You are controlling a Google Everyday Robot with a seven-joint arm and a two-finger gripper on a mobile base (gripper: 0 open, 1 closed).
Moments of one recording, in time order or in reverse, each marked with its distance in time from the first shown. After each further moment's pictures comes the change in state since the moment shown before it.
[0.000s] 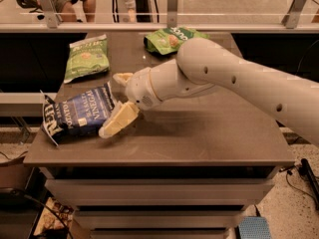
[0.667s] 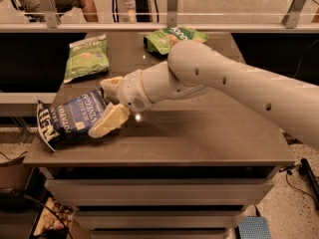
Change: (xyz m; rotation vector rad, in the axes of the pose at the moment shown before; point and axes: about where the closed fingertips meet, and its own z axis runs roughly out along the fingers) arm -0.009 0.010 0.021 -0.042 -0.019 -0.014
